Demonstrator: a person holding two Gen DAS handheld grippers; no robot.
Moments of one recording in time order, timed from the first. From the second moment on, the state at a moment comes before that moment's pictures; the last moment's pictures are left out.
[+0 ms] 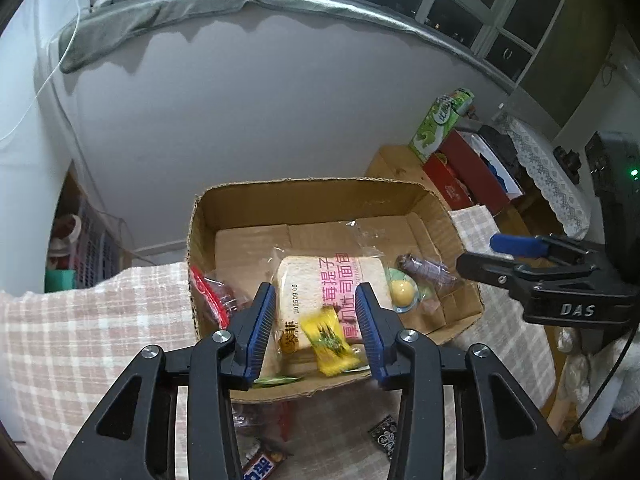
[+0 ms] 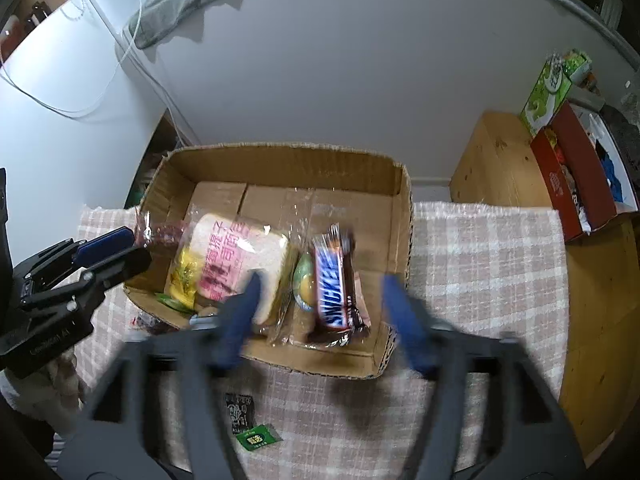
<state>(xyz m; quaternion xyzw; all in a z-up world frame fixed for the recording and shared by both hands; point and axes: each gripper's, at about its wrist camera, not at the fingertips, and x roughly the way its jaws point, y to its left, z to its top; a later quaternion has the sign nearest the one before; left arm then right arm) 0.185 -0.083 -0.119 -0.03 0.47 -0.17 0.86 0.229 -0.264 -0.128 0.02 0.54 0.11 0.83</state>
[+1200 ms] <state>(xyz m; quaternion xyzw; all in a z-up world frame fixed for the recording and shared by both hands) 0.091 -0.010 -0.112 -0.08 0.45 -0.13 0.88 0.151 -0.265 -0.105 0.03 0.53 0.13 0.84</state>
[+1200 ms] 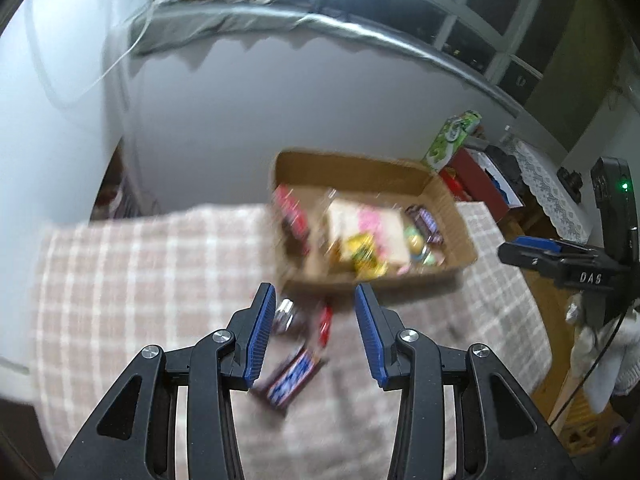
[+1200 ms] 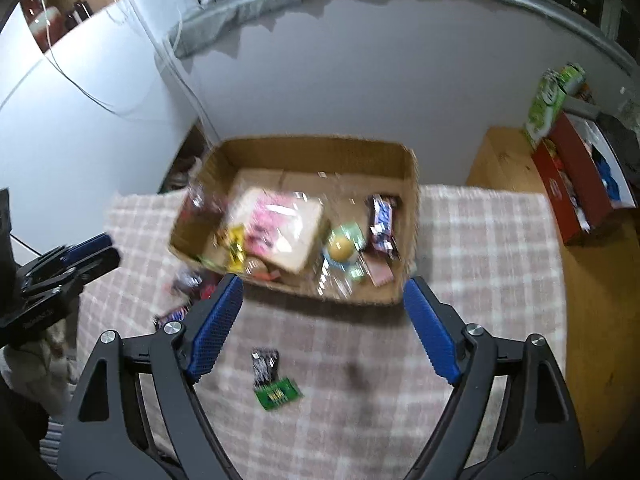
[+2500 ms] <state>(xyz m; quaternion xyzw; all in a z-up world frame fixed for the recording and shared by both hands) 0.085 -0.022 -0.198 0.02 0.54 -0.19 0.82 0.088 -0.199 -0.220 -0.08 0.61 0.23 0.76</state>
